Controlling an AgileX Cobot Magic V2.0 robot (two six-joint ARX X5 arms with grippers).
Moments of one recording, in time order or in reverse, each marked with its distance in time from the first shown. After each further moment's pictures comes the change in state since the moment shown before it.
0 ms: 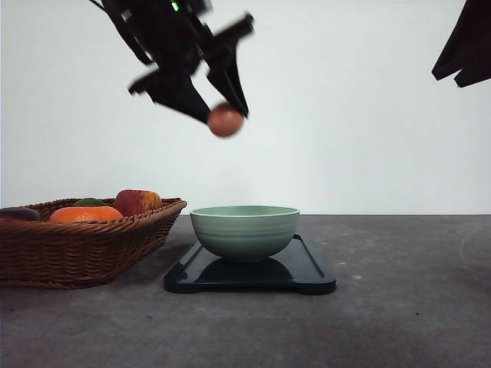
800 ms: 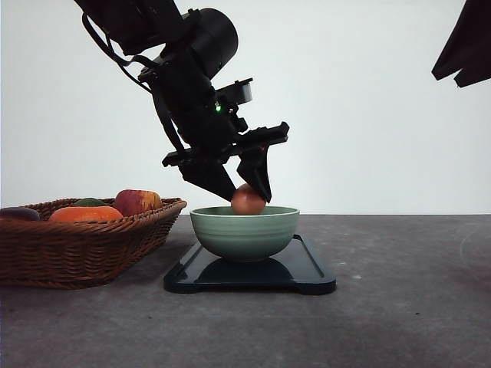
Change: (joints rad) left_arx -0.049 0.243 0.000 0.134 -0.081 0.056; right_arx 0.000 0.000 0.000 0.000 0.000 0.000
